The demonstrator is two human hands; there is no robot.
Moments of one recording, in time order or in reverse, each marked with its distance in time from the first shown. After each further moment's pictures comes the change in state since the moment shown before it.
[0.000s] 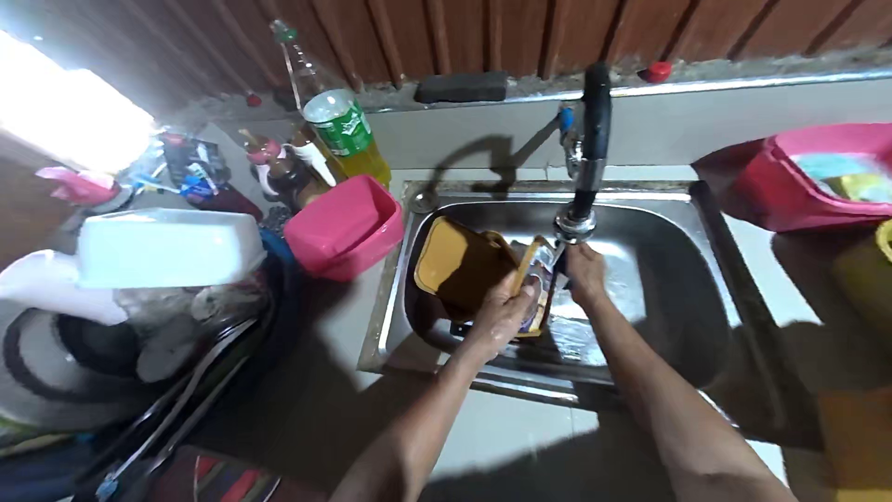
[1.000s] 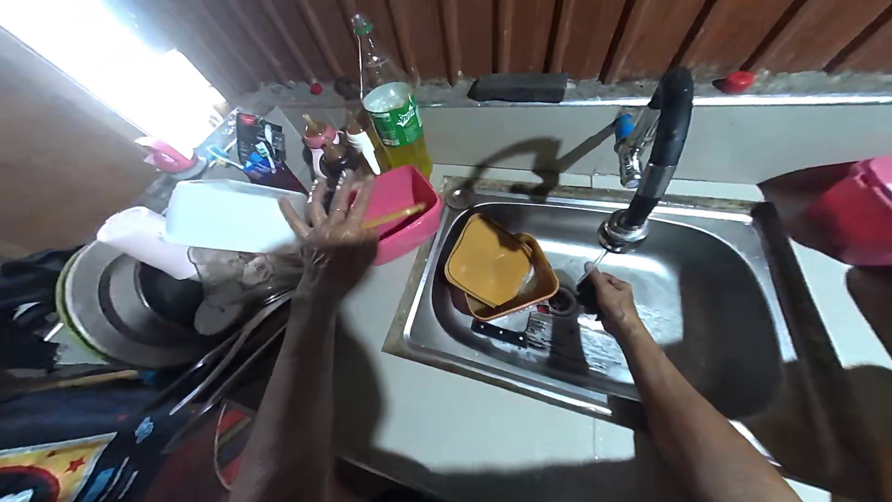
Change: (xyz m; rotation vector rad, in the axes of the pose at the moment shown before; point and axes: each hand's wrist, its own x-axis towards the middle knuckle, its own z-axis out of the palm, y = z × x) left_hand -0.054 0.061 -0.240 1.585 0.769 0.460; right_hand -0.016 0.021 -0.002 0.055 -0.095 0.146
